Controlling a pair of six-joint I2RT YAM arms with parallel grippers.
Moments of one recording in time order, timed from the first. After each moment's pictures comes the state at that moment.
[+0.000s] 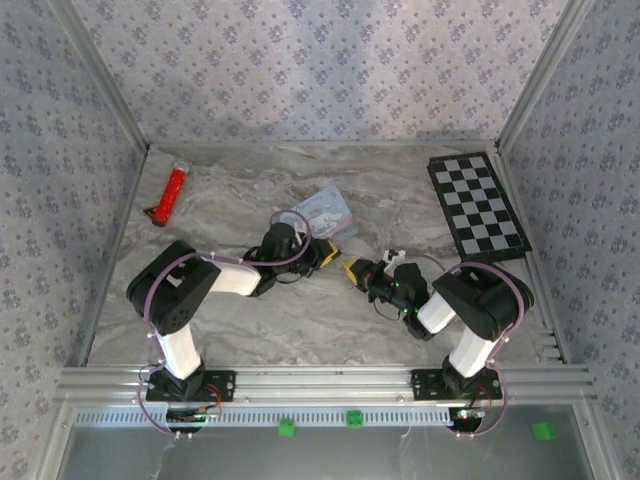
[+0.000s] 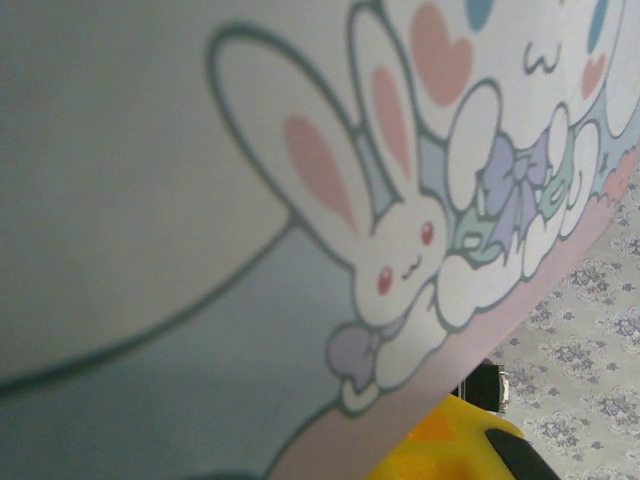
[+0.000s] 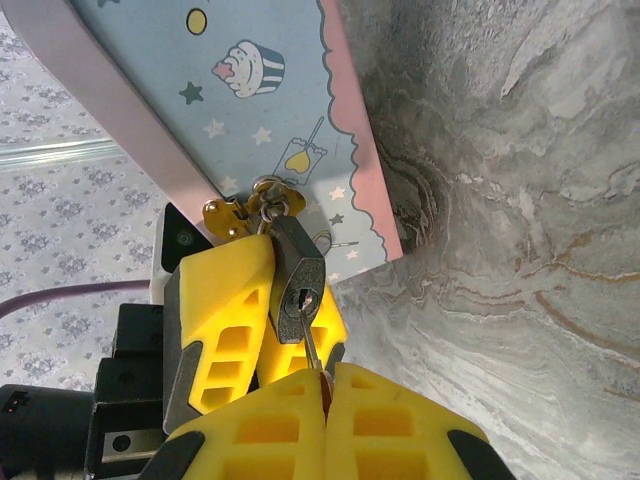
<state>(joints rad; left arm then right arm) -0.70 1.78 0.71 0.64 0.37 -1.40 0.61 1.70 0.20 1.29 -0.24 1.58</state>
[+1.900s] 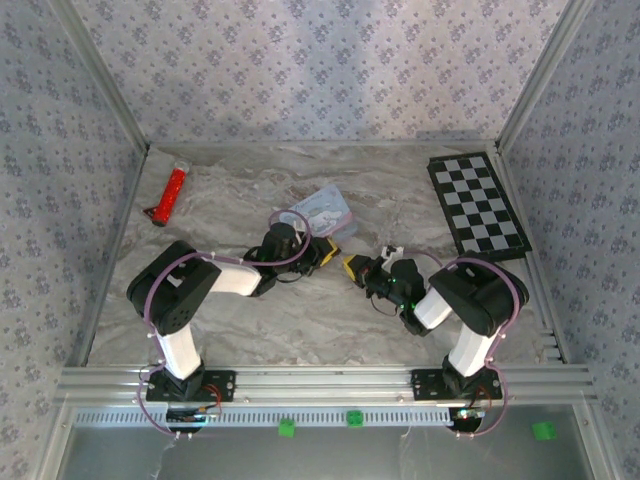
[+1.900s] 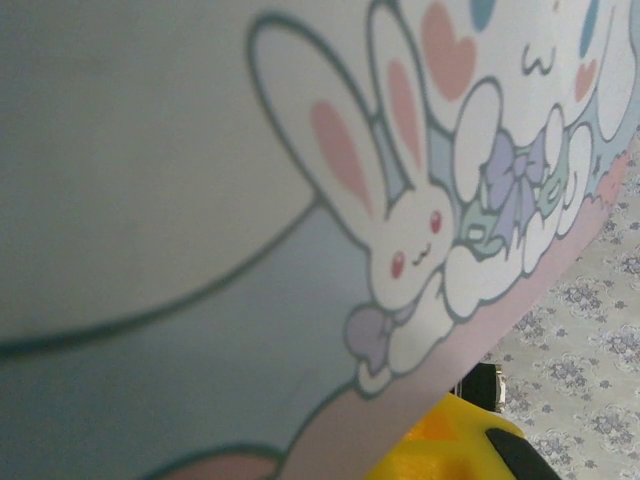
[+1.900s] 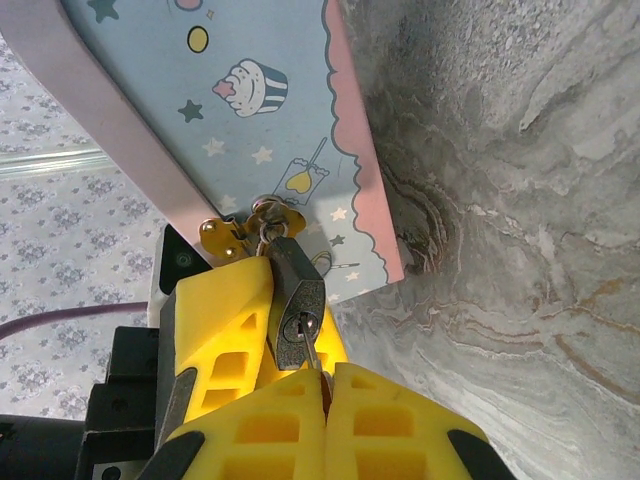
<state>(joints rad) -0.71 1.78 0.71 0.64 0.33 -1.43 0.60 1.74 0.25 1.29 -0.23 1.57</state>
